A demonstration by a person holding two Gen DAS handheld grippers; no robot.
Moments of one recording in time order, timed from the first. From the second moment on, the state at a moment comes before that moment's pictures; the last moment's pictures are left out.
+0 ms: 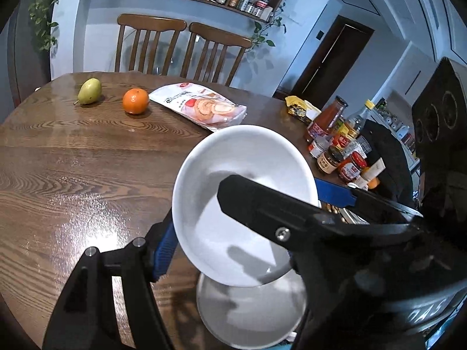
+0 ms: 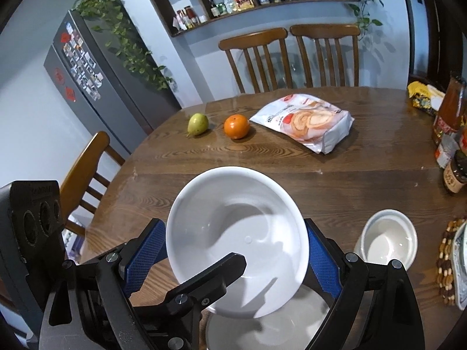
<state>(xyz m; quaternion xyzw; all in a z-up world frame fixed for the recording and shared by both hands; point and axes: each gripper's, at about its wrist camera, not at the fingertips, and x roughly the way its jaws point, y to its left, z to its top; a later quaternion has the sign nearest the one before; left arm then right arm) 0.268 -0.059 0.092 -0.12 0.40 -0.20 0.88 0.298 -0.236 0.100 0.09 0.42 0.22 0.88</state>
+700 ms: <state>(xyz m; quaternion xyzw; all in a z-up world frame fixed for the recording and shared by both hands) 0.223 -0.092 0.051 -0.09 0.45 -0.19 0.86 0.254 -0.262 0.059 0.10 0.42 0.21 0.88</state>
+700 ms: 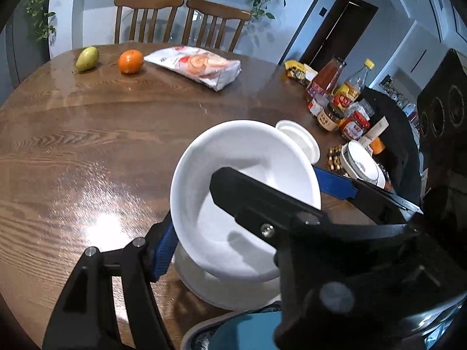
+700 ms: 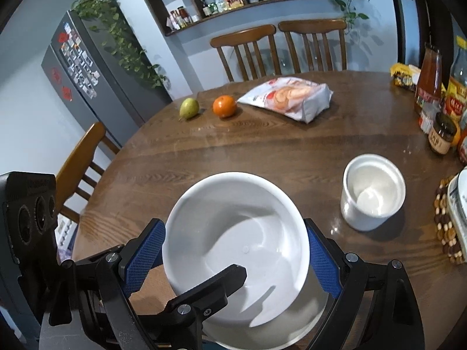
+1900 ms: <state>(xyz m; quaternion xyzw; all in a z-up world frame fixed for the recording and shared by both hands) 0.210 -0.106 0.018 -0.08 0.48 -0.20 0.85 0.245 -0.273 0.015 0.08 0.46 0.19 0.87</state>
